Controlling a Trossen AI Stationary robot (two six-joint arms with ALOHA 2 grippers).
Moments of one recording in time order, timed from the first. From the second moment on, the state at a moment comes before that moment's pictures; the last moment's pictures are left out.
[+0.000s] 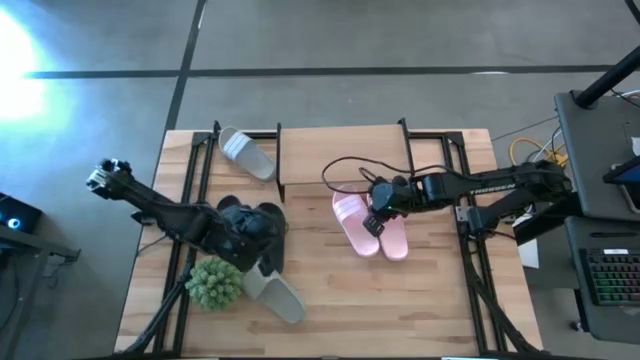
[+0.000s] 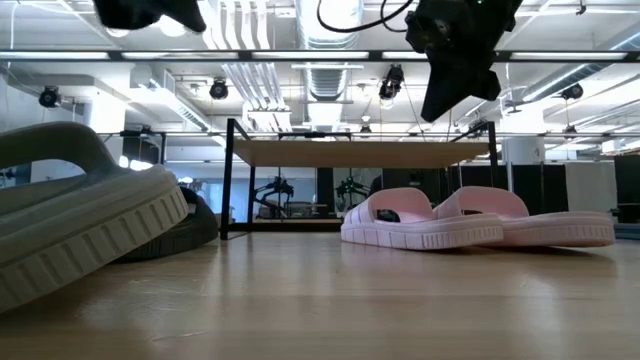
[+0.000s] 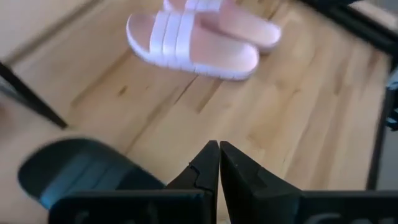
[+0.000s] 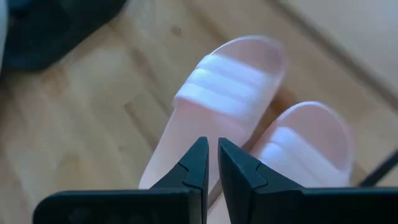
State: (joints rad) left arm -0.49 1.29 1.19 -0.82 -0.53 -0.99; right arm 0.06 1.37 1.09 -0.76 0.21 0.65
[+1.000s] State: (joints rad) left arm -0.14 1.69 1.15 -0.22 -0.30 -0.67; right arm 0.09 1.01 1.10 -0.86 0.43 0.61
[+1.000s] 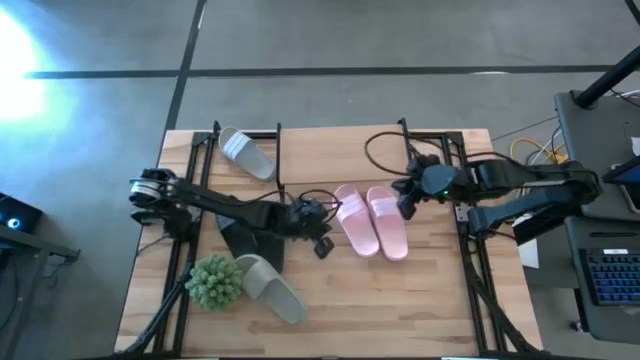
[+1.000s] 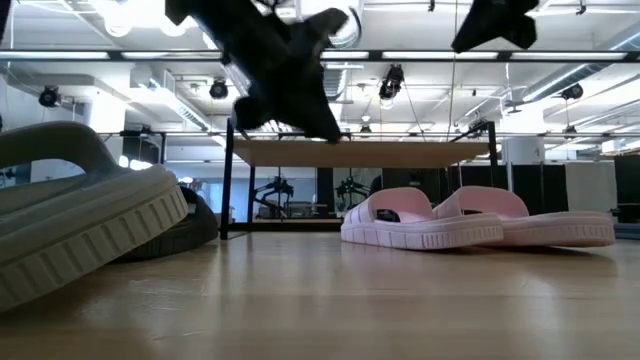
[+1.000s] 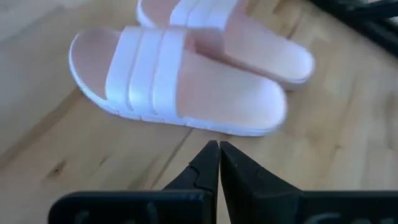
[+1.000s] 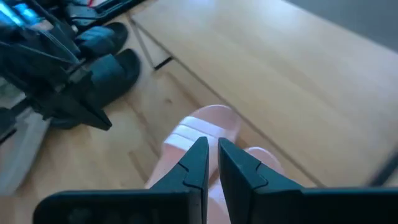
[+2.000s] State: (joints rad) left arm -0.03 1.97 1.19 -0.09 -0.35 -0.60; right arm 0.12 0.95 1.08 -1.00 0.58 0.68
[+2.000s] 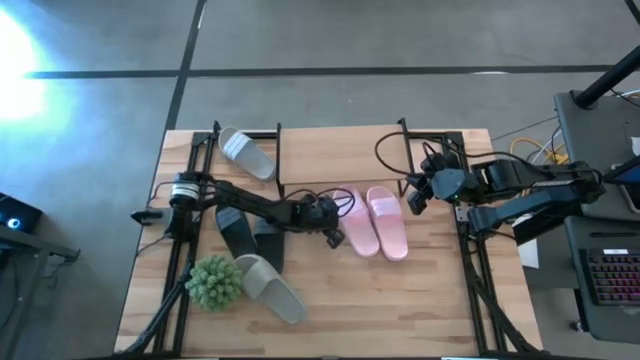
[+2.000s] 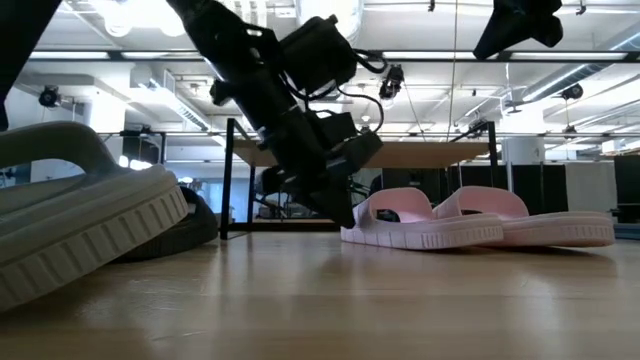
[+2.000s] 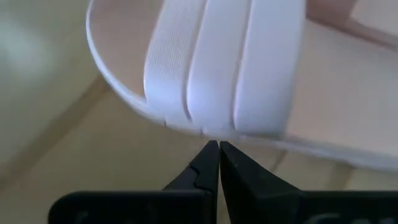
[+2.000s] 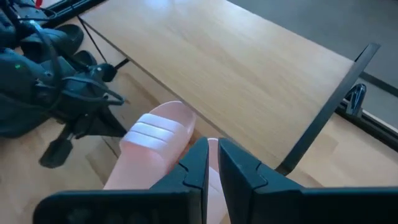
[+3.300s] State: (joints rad) left arm -0.07 1.91 1.18 -0.07 -0.26 -0.57; right arm 0.34 0.98 0.80 -1.16 0.11 1.19
